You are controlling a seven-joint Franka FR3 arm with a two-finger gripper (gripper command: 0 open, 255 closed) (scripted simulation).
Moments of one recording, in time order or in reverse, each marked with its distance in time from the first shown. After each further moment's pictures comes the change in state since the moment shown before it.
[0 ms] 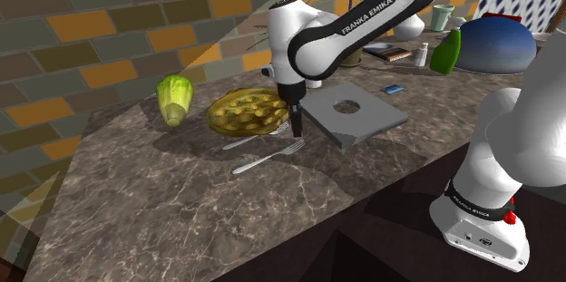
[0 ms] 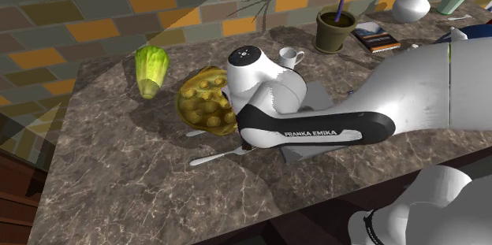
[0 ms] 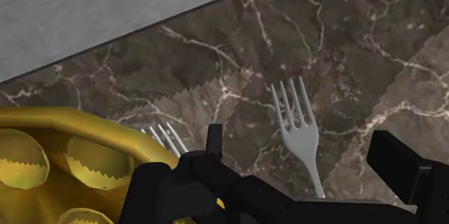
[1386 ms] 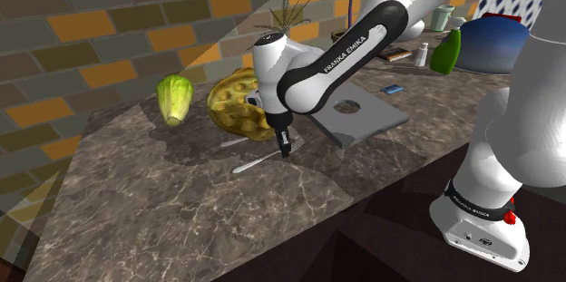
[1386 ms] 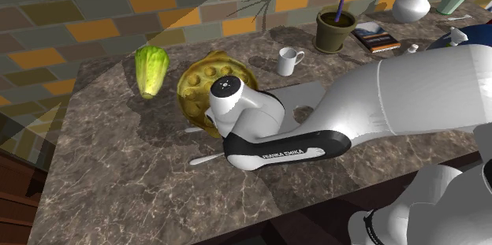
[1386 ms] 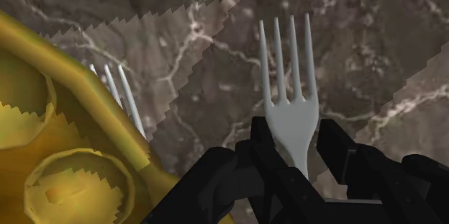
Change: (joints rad) arm 0.042 0.160 0.040 0.014 -0.020 0.157 -0.058
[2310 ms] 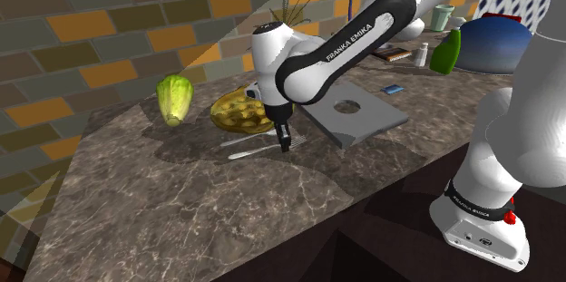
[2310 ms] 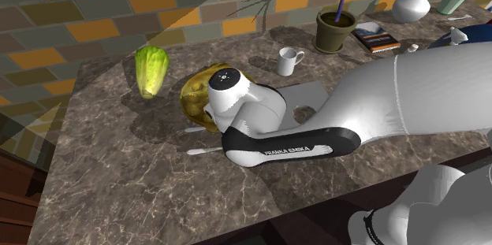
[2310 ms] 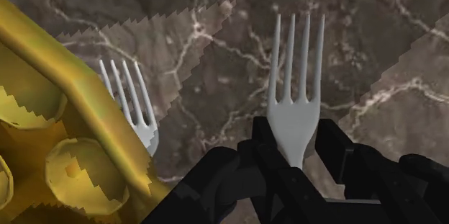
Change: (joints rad) arm 0.001 -0.037 0.002 0.023 0.008 -0.065 -0.007
